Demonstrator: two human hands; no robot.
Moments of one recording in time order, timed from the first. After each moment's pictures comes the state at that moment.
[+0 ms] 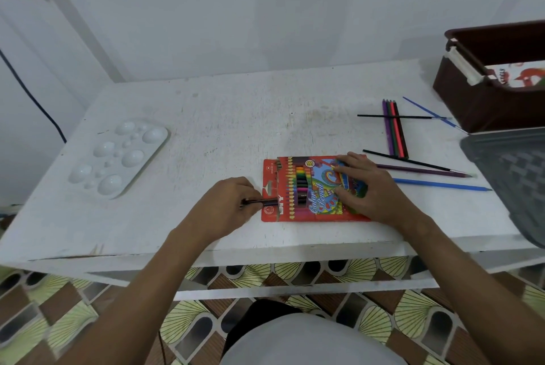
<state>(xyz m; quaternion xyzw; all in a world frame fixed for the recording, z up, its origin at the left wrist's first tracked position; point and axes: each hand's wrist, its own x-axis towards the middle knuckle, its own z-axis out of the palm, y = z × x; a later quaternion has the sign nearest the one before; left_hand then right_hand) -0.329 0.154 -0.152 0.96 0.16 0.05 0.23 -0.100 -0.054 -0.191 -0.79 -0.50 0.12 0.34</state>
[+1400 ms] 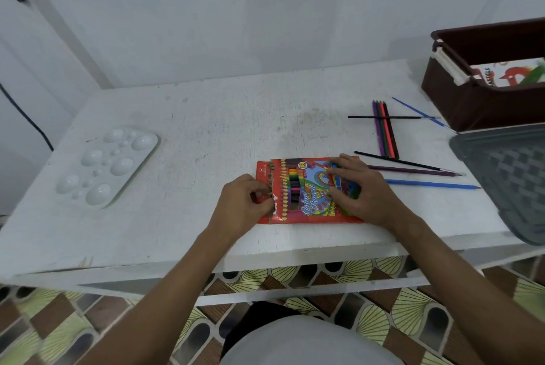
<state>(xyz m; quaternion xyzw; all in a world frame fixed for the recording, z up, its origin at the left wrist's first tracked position) -0.296 0.133 -0.177 0.89 0.26 0.17 0.33 -0.101 -0.054 -0.190 -0.78 -0.49 0.13 0.37</state>
